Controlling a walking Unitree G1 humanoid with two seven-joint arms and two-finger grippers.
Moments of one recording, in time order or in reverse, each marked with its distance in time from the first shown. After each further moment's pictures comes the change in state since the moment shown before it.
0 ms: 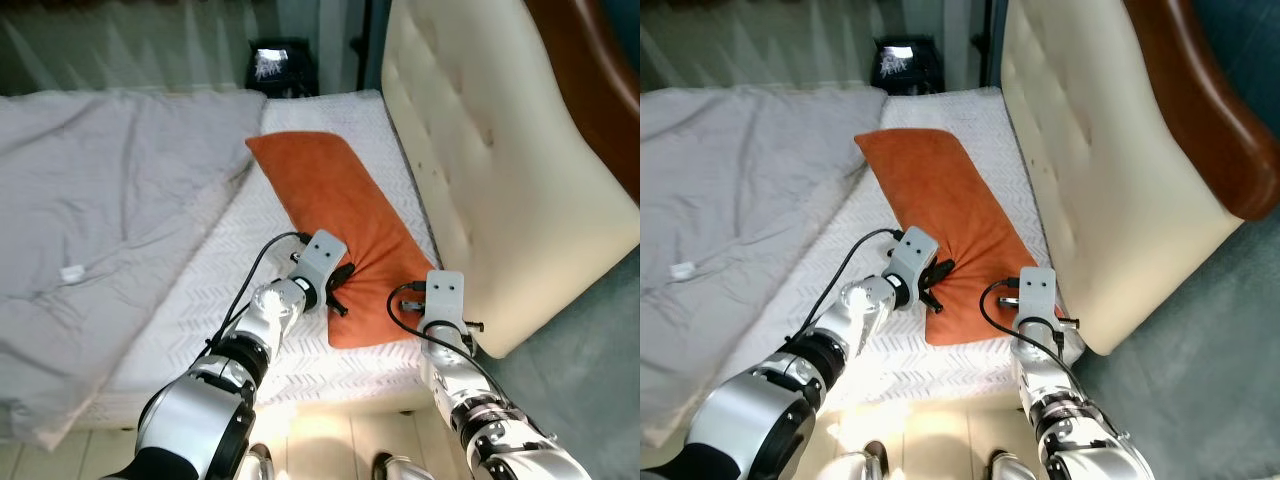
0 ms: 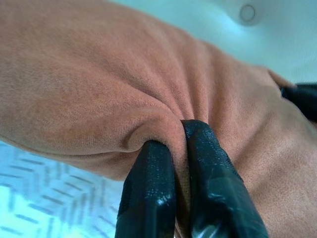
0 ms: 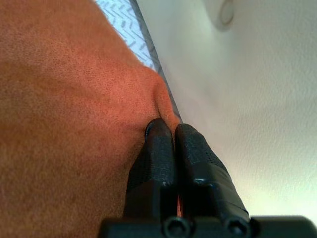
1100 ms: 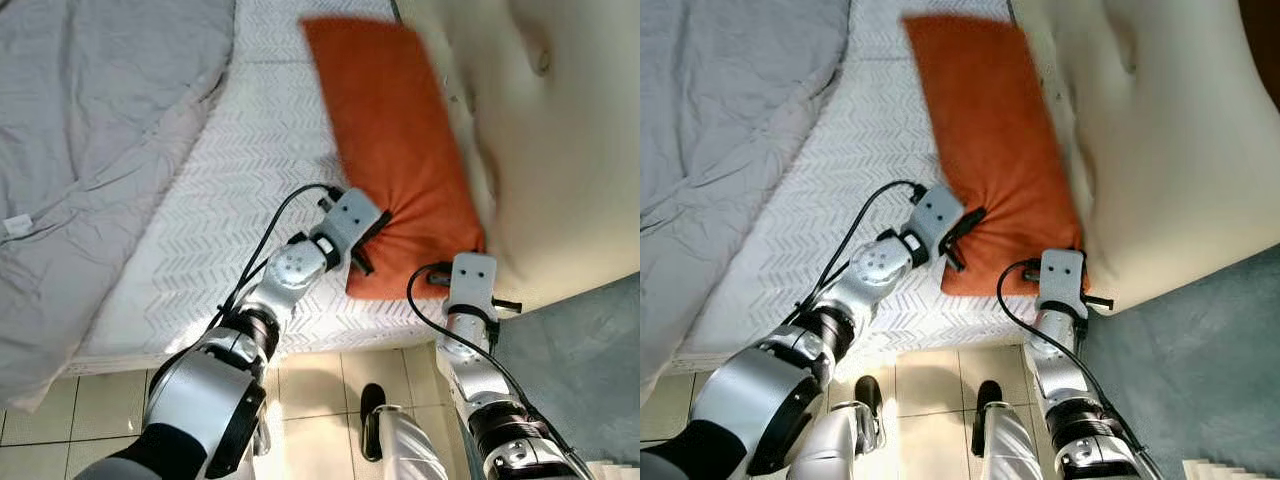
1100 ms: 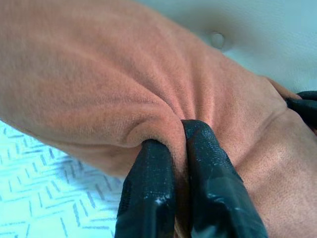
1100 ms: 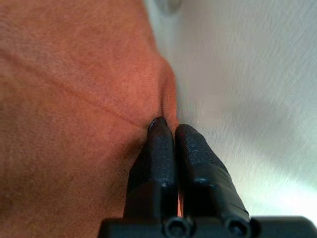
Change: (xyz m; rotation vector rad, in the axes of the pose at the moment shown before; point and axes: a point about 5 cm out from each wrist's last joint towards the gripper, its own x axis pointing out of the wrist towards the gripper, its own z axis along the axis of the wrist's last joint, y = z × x) left arm 0.014 -0.028 0.069 0.442 -0.291 -0.084; right arm -0.003 -0.029 0.030 -0.082 -0.220 -0.272
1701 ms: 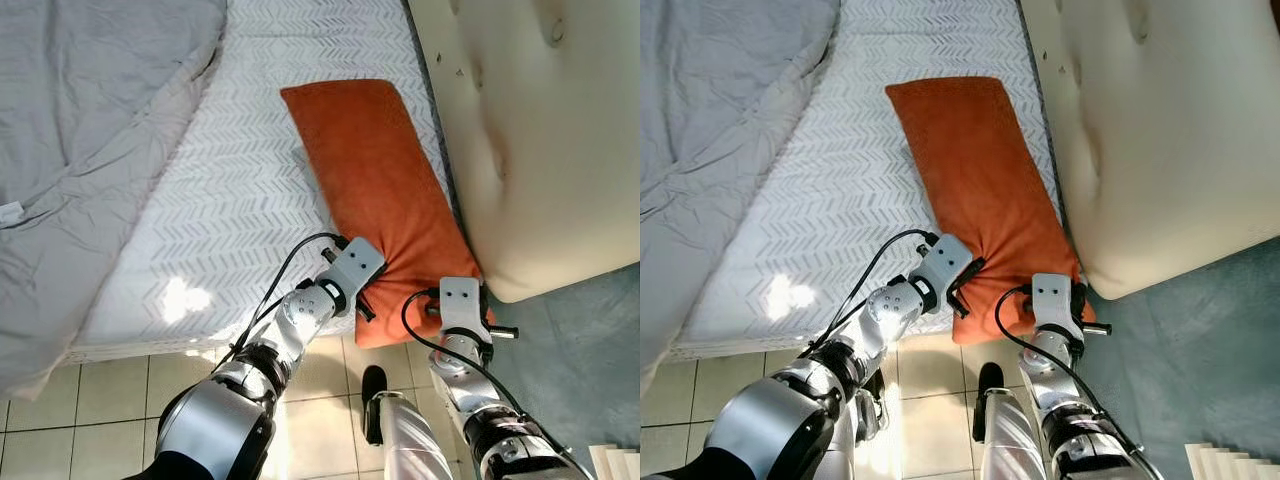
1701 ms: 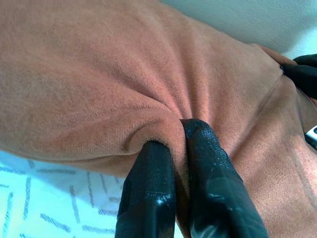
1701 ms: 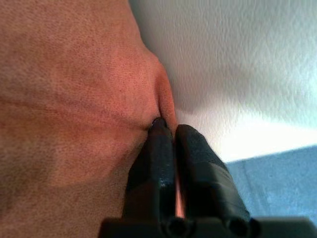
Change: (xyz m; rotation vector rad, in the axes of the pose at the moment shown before) left arm -0.011 -0.029 -0.040 -0.142 0.187 0.005; right arm -0.005 0.006 -0.025 -0.158 0.134 0.002
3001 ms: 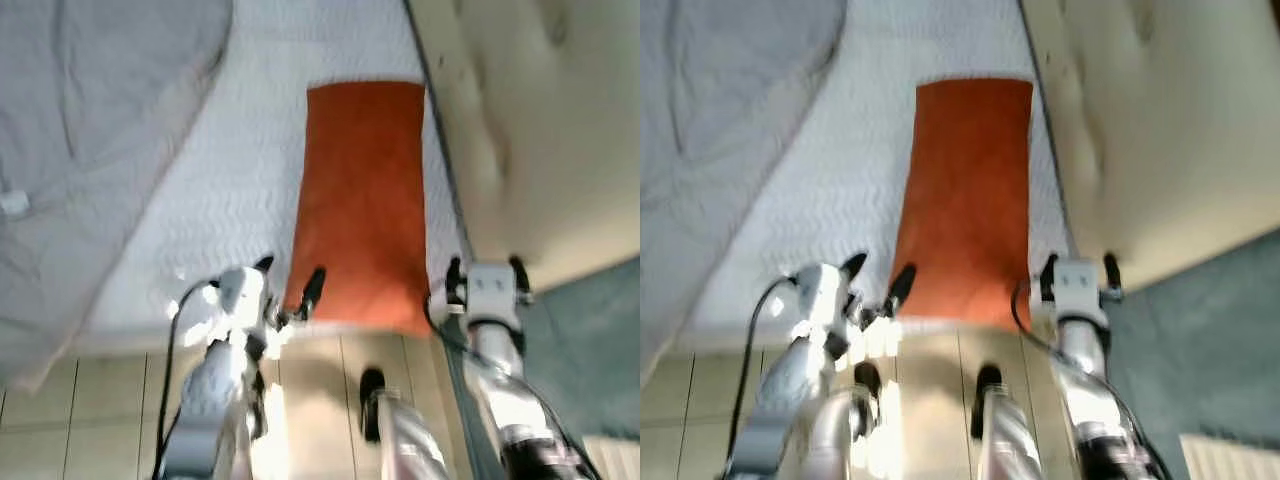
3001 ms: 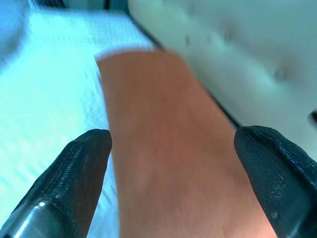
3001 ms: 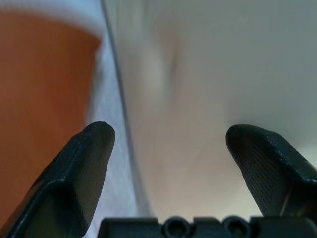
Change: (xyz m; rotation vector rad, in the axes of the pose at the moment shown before) left arm -0.136 0.002 0.005 -0.322 -0.291 0.383; right arm -0.025 -0.053 0.050 0.220 -0.352 0.177
